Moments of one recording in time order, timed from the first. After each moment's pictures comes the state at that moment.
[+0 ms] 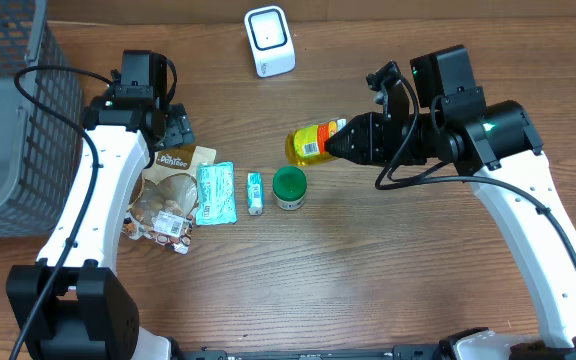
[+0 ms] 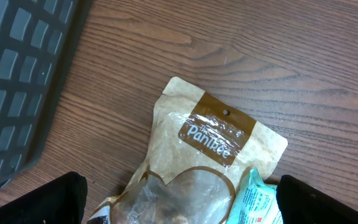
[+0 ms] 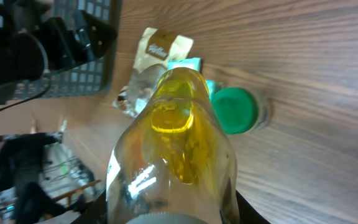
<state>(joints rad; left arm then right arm) -0.06 1.69 1.43 -0.92 -0.31 -0.36 0.31 1.50 1.55 -1.06 -0.61 0.34</state>
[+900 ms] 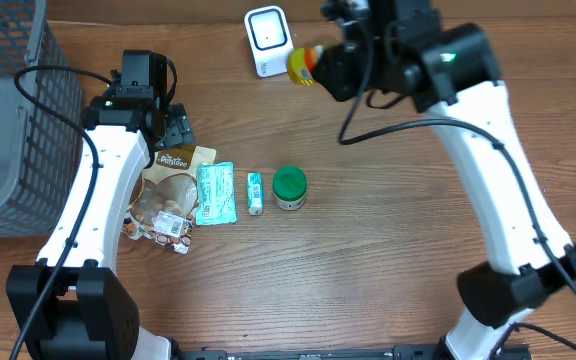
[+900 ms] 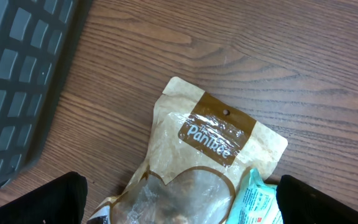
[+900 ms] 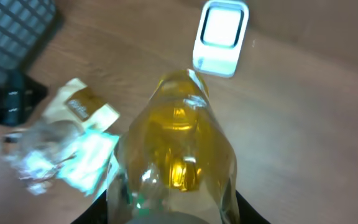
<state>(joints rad) -0.06 1.69 1.43 -0.92 -0.31 -0.36 0.44 1.89 2.19 -1.15 -0.16 -0.05</state>
